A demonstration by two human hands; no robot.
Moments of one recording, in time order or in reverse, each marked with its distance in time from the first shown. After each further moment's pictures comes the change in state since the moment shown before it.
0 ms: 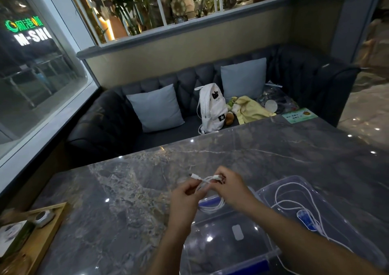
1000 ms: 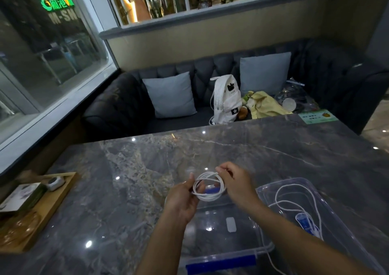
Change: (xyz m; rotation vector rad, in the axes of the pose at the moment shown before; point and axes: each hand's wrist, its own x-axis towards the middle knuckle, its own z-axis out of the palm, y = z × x) left_hand -0.002 -0.009 0.018 -0.749 0.297 -0.552; right_hand -0.010 0.024 -0.009 0.027 0.048 -0.045
